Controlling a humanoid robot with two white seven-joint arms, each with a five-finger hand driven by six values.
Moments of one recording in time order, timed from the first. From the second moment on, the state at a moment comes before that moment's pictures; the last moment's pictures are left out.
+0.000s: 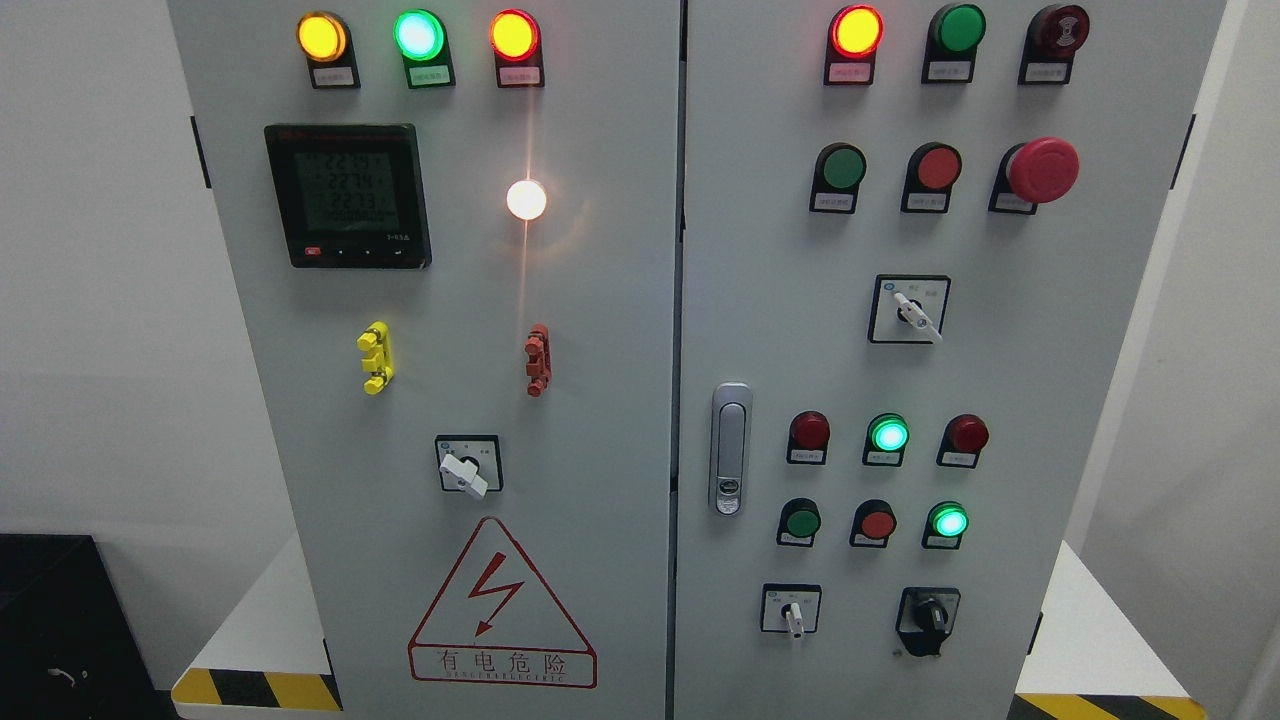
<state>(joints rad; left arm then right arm) 0.04 -0.10 -0.07 -0.08 0.08 -0.11 0.18 0.12 0.11 0.00 -0.48 0.74 -0.07 -0.15</state>
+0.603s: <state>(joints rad) 0.04 -0.10 -0.07 -0.08 0.08 -0.11 0.18 0.14 0.12 -0.03 -0.86 0.94 -0.07 -0.21</state>
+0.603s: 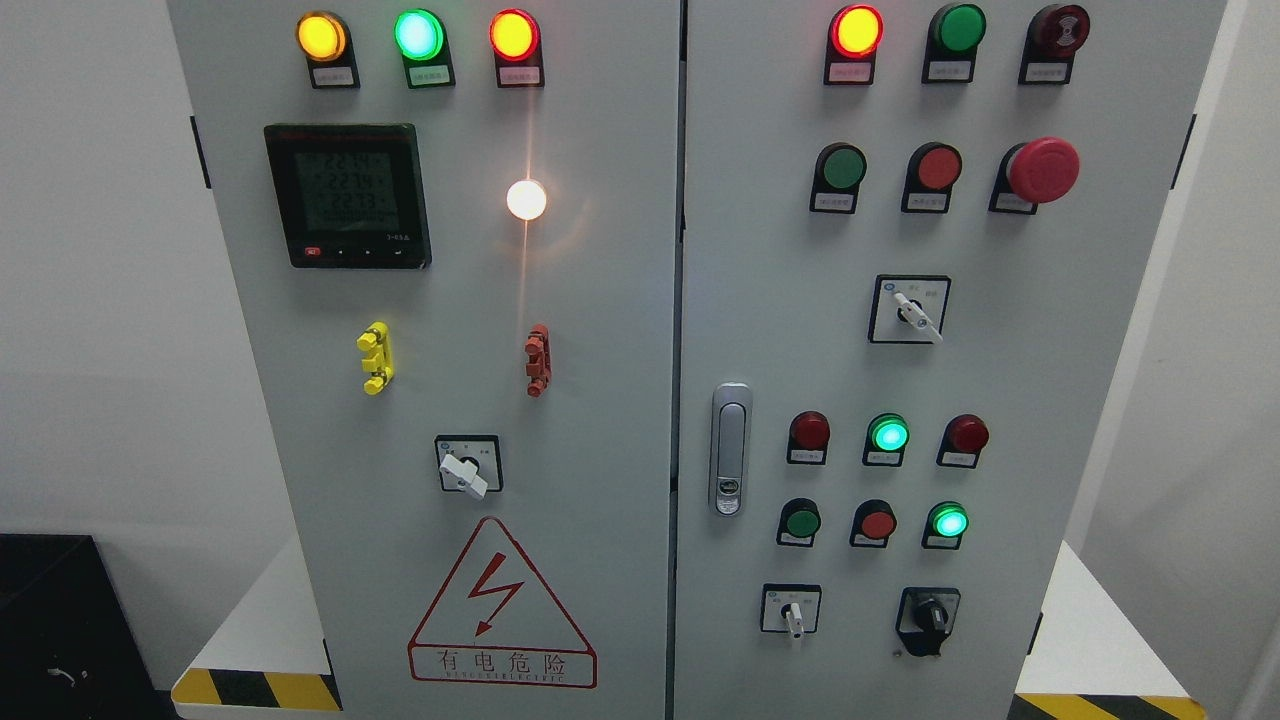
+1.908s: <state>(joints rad) 0.04 -0.10 -0.07 -0.08 0.08 -0.11 0.18 0.13 0.12 -0.08 -1.54 1.23 0.07 -0.05</state>
